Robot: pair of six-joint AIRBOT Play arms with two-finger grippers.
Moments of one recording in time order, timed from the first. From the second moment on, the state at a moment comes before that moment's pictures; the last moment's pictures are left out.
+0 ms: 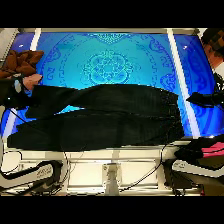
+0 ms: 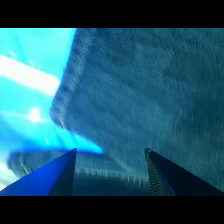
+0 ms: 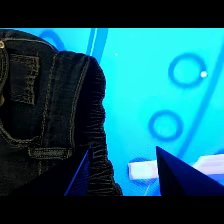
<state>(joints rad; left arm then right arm) 0.22 -1.33 1.08 1.86 -1.12 -1.73 -0.62 -1.38 1.08 -1.16 1.05 1.08</state>
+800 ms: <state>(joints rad) 0.41 -1.62 1.32 1.46 -0.89 -1.28 -0.62 -1.38 1.08 -1.16 0.95 1.08</state>
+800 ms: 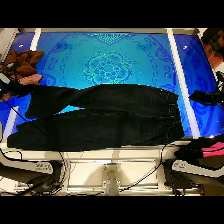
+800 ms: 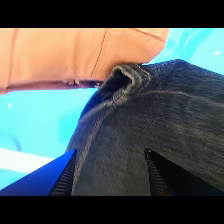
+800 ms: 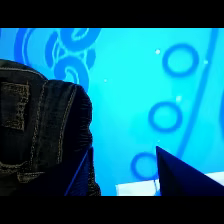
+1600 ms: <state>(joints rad) 0.42 -1.69 1.33 1.08 -0.62 -1.04 -0.62 -1.38 1.08 -1.13 0.92 1.08</state>
